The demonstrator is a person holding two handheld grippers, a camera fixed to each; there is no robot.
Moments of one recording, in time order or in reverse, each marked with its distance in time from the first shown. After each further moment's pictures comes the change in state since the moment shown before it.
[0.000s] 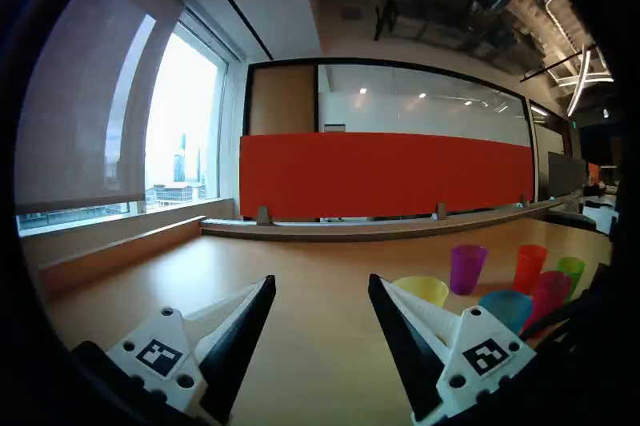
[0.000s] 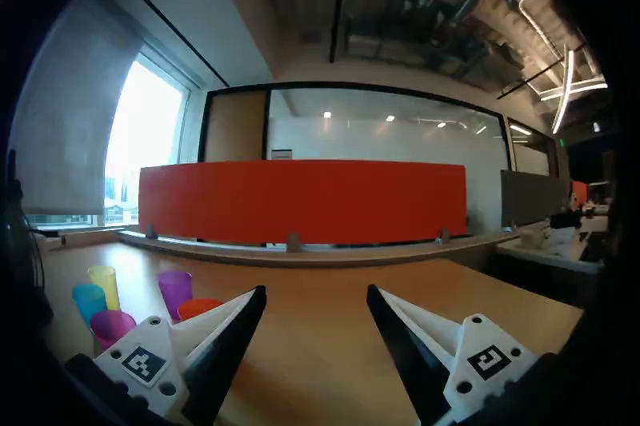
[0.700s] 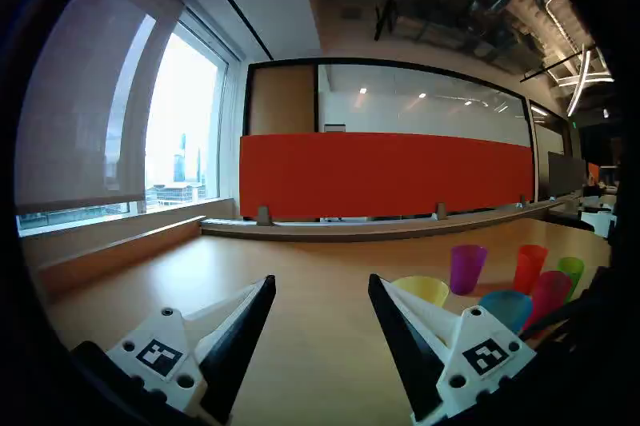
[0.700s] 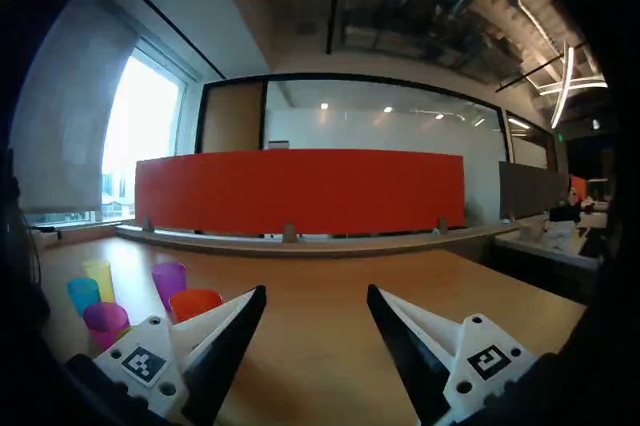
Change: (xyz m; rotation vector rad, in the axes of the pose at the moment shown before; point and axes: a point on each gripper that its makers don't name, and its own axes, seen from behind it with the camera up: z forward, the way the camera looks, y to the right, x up) left arm 0.000 0.000 0.000 0.000 0.000 0.000; right arm -0.012 0.008 0.001 -0.011 -0.039 0.005
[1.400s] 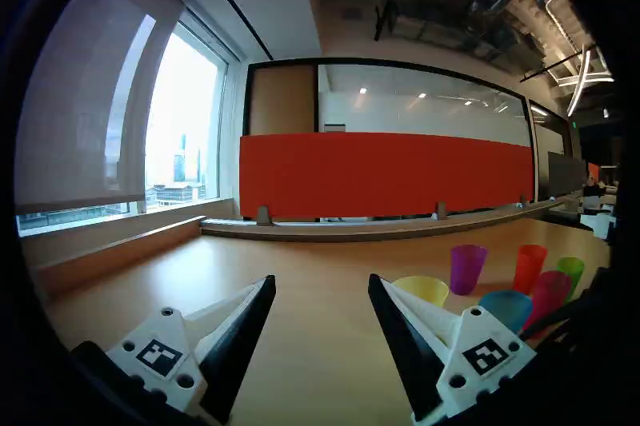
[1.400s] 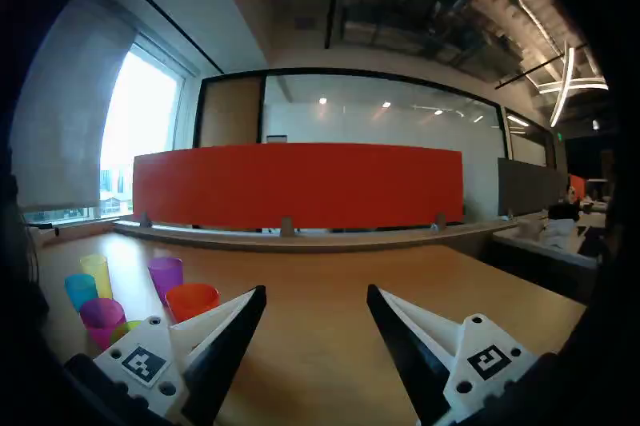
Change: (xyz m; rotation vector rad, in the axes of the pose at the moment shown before) left arm 0.000 0.001 0.000 0.000 0.000 0.000; right arm -0.004 0.001 0.001 -0.008 -0.021 -0.001
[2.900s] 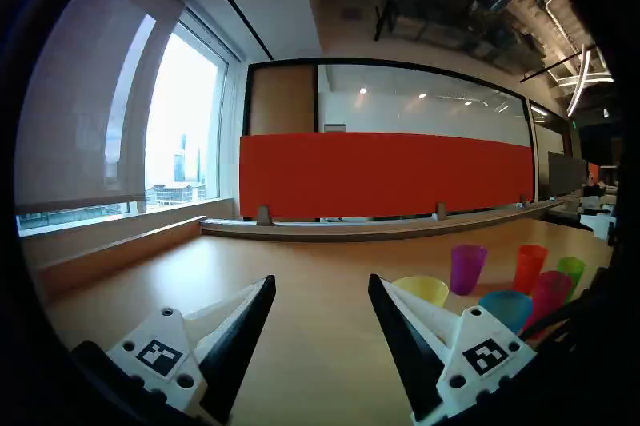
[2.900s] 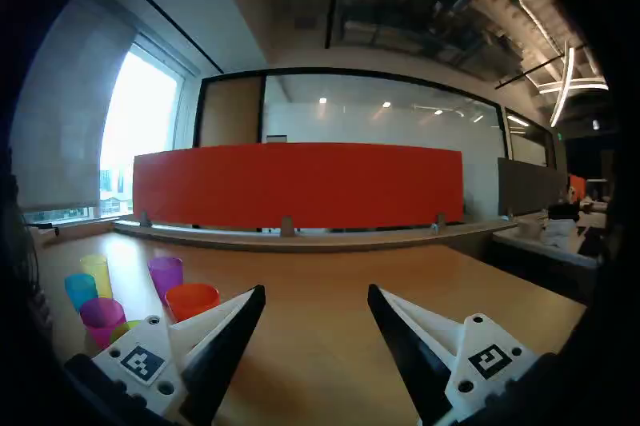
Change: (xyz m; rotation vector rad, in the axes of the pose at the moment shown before) left arm 0.000 0.000 0.000 0.000 0.000 0.000; right arm 0.000 0.000 0.000 0.000 -0.001 -0.001
